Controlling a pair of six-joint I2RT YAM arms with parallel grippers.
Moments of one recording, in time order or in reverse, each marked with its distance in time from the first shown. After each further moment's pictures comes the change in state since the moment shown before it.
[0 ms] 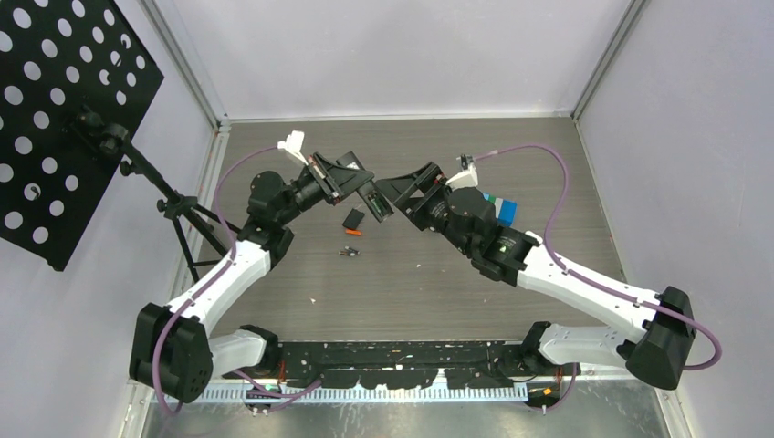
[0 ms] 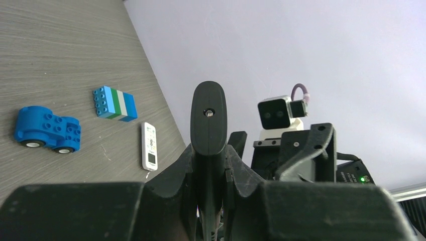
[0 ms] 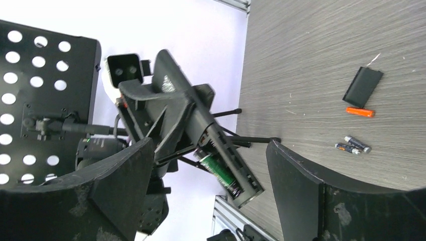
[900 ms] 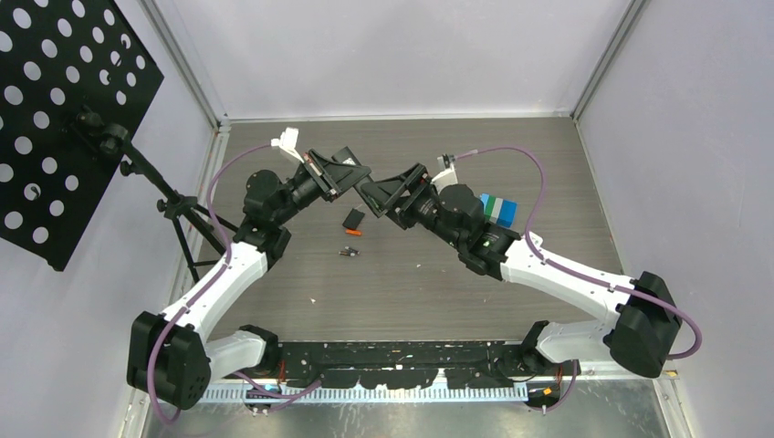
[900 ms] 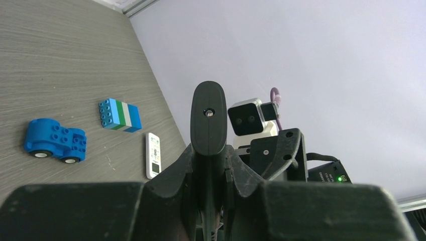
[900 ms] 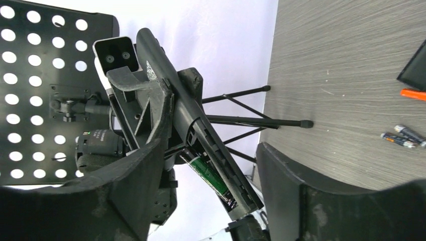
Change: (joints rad) left arm 0.000 -0.036 0.024 -0.051 -0.052 0.034; right arm -0.045 0.114 -0.024 0.167 -0.191 0.093
